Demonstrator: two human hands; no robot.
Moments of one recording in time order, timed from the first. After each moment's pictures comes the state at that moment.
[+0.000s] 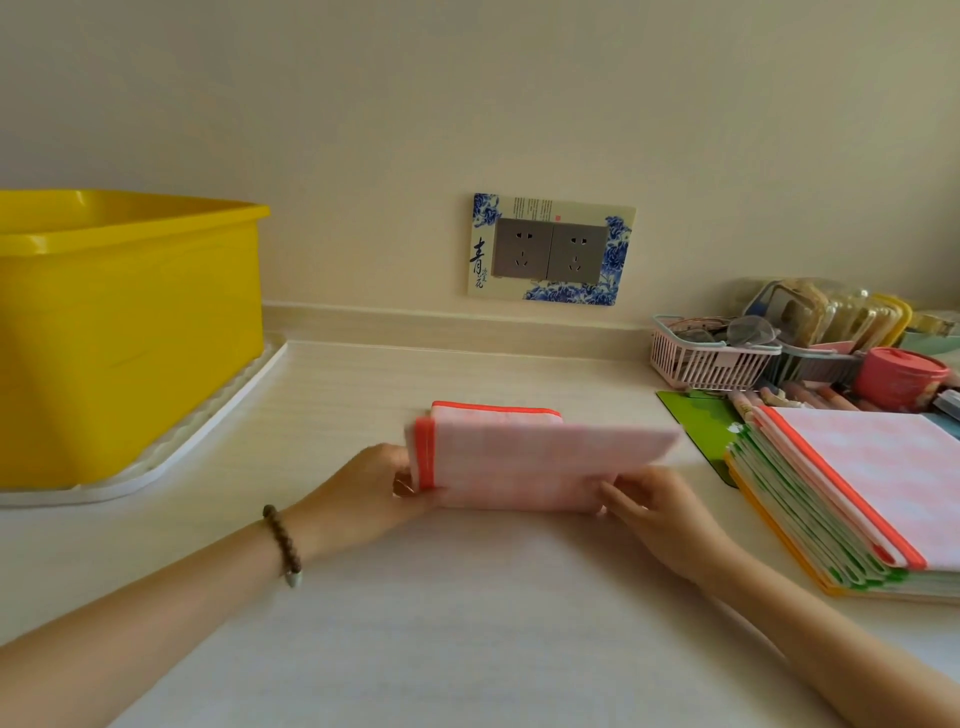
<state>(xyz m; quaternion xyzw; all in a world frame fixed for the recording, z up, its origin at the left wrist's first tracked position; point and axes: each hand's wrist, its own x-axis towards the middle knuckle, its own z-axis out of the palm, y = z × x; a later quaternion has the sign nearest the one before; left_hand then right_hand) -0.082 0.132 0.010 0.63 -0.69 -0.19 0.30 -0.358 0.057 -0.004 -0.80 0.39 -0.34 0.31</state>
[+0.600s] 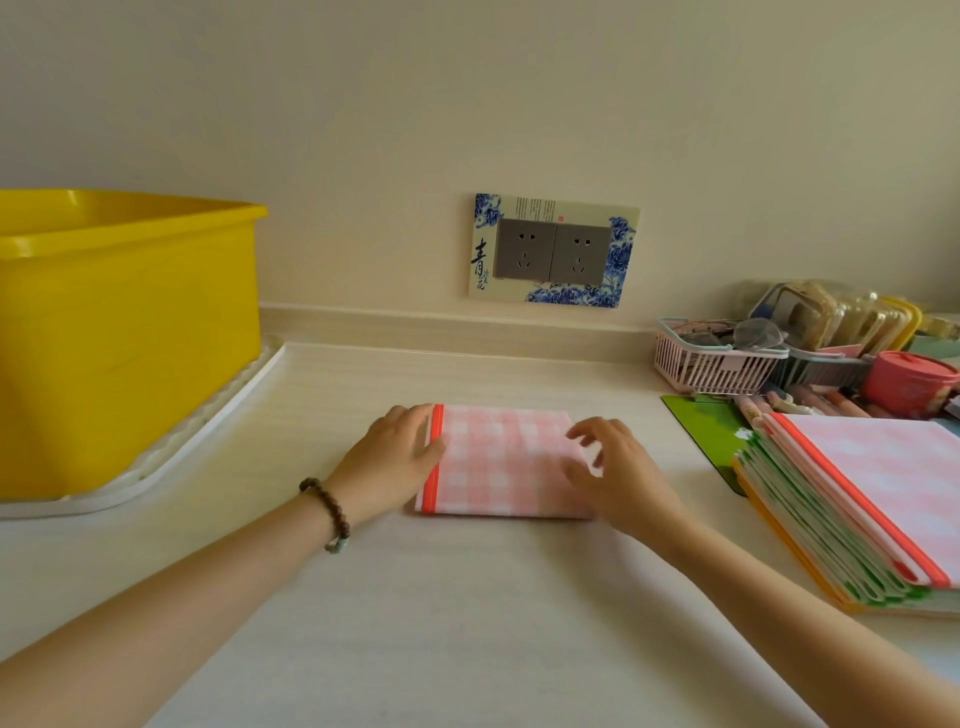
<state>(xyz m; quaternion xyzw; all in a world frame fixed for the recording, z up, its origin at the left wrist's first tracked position) -0.076 0.085 0.007 0.71 -0.64 -0.10 0.28 -0.314 0.028 0.007 -0.80 0.50 -0.29 0.15</state>
